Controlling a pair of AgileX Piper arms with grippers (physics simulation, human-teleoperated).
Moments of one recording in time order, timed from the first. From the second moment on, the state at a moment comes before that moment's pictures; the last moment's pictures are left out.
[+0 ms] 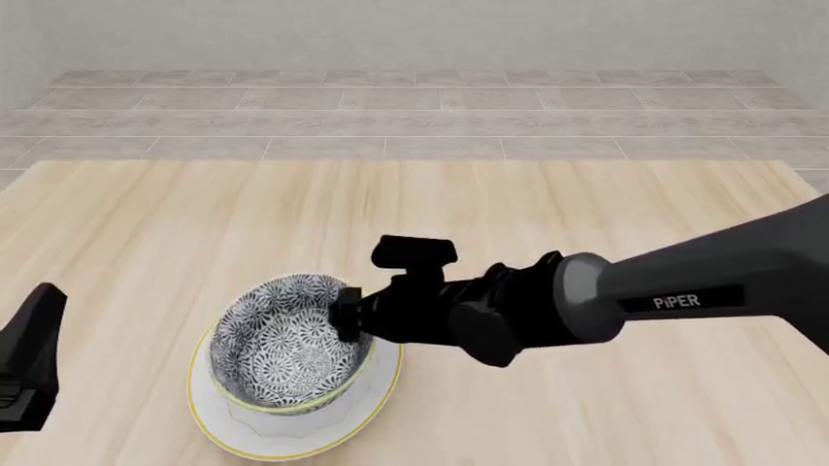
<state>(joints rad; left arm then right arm) -0.03 0.02 -0.02 -0.07 0.01 0.86 1.89 -0.96 -0.14 0.62</state>
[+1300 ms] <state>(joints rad) -0.03 0.06 -0.03 -0.09 0.04 0.88 1.46 -0.81 -0.05 0.58</state>
